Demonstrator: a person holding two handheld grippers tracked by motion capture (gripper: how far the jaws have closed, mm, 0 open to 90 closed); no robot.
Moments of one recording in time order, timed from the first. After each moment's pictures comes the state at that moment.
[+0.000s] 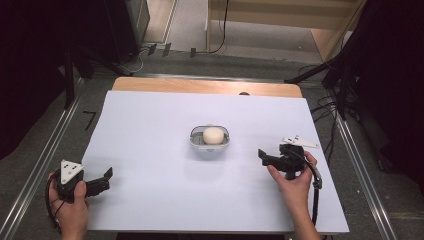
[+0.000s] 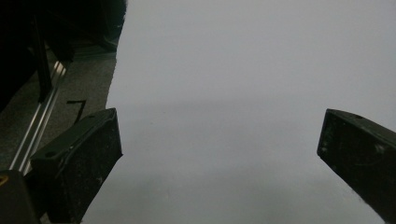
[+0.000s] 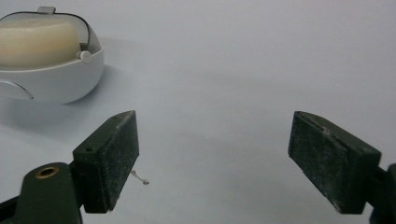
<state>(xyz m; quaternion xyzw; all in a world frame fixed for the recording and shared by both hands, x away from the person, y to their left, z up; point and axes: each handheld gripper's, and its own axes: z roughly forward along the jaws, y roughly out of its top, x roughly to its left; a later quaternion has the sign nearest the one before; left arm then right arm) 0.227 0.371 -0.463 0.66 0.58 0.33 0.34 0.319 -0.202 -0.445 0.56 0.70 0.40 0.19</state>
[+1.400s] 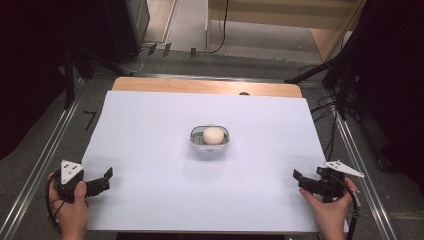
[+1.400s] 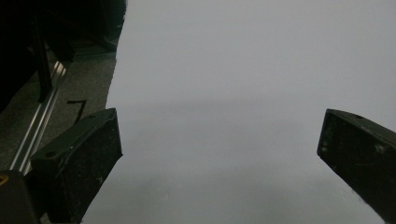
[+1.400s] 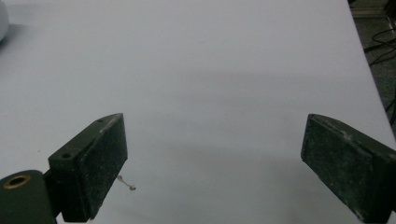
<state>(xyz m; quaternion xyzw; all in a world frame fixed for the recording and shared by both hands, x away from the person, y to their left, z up) 0.227 0.371 -0.463 0.66 0.58 0.33 0.34 0.265 -0.303 -0.476 0.61 0.67 0.38 0.20</state>
